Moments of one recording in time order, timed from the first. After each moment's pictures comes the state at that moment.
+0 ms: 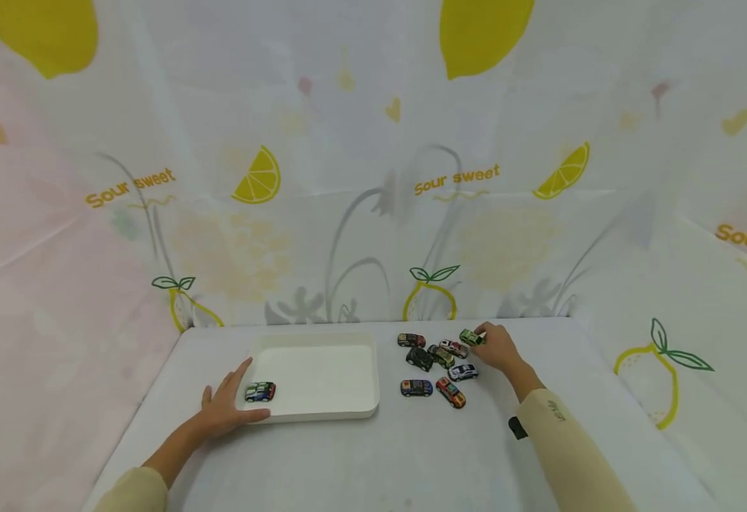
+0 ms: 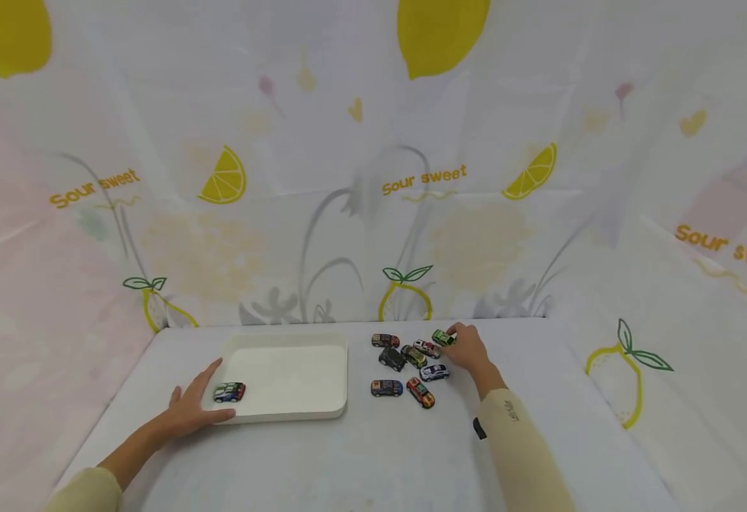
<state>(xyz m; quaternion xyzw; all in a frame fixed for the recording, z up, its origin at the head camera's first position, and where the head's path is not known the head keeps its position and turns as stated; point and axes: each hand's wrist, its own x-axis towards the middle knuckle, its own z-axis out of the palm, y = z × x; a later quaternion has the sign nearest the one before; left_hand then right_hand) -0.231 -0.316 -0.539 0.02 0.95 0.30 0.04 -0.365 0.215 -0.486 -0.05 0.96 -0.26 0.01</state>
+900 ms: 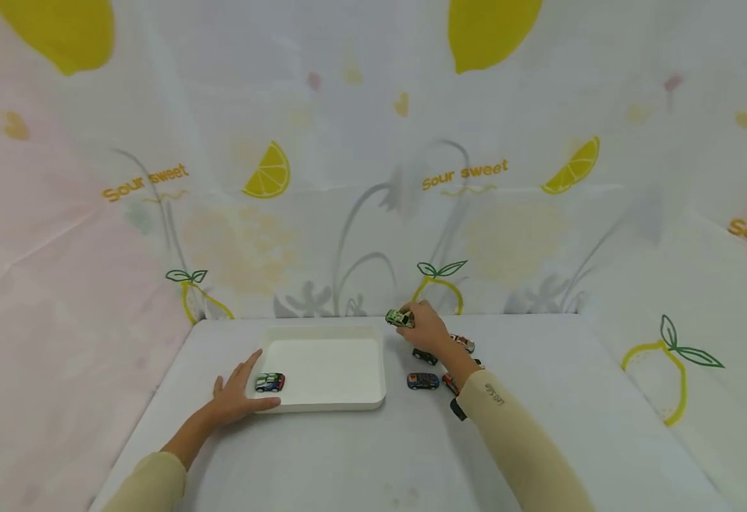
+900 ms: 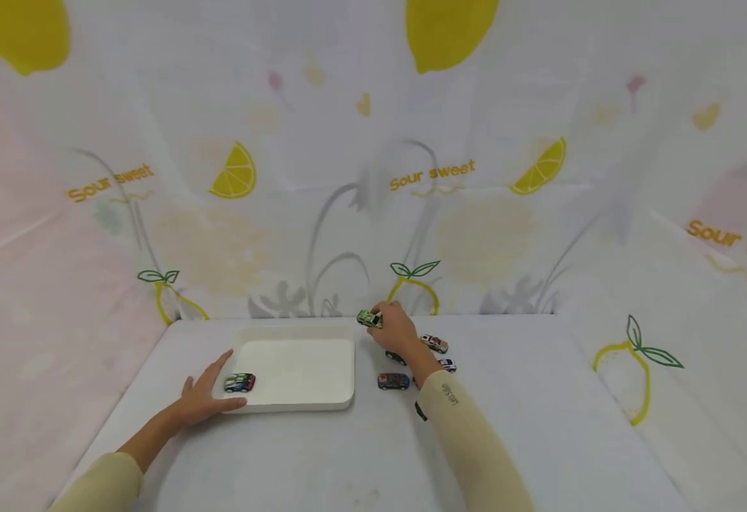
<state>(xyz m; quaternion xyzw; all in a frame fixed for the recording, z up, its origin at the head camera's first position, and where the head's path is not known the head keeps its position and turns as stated) -0.229 -0.315 -0.537 0.03 0.95 0.31 0.03 -0.358 0.070 -0.456 -0.17 0.94 -0.29 -0.01</state>
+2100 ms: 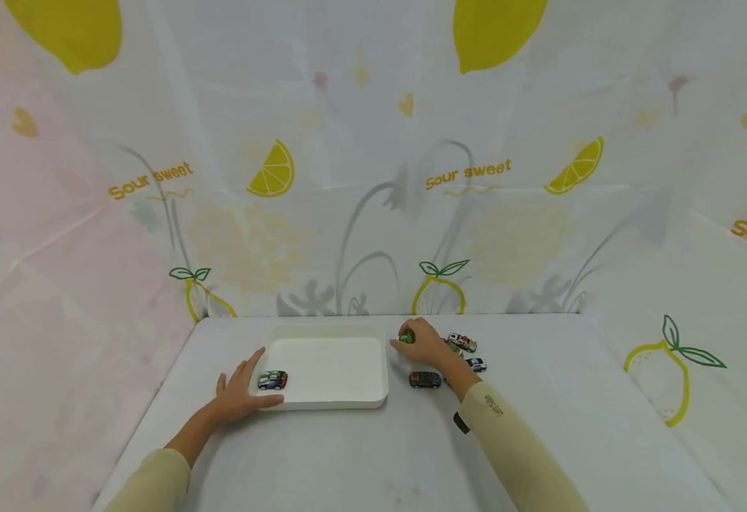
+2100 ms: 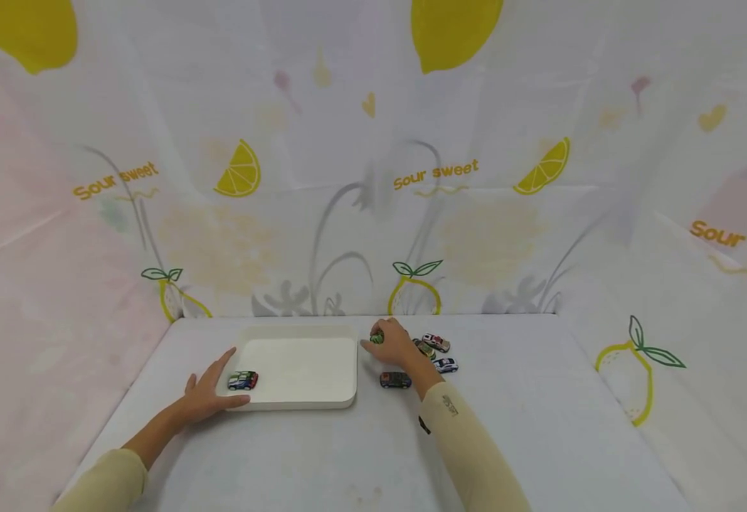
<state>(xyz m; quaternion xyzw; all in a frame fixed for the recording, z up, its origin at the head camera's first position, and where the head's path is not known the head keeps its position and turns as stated) -0.233 -0.314 -0.538 -0.01 0.95 0.31 0.06 -0.349 0.070 -0.484 -0.21 0.93 -0.31 0.02</state>
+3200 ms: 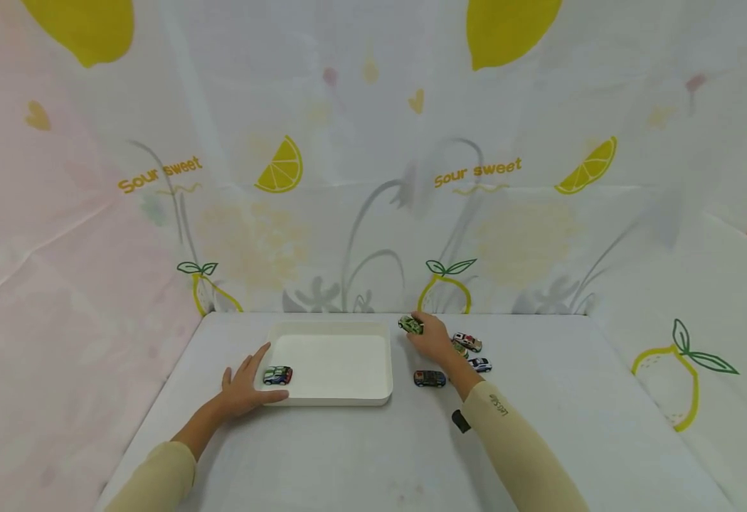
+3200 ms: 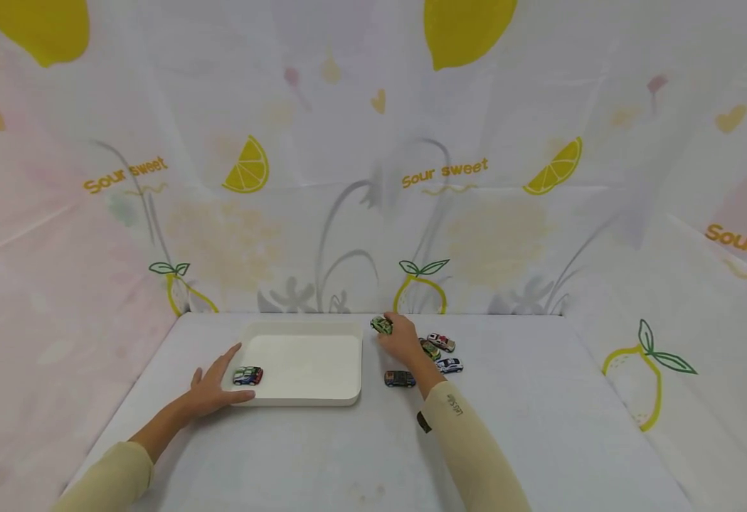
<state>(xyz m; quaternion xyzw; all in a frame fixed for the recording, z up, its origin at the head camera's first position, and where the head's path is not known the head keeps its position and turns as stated) -0.231 -0.313 -0.536 -0.01 0.95 0.31 0.06 -0.354 0.065 -0.485 -0.12 0.92 -0.37 0.00</state>
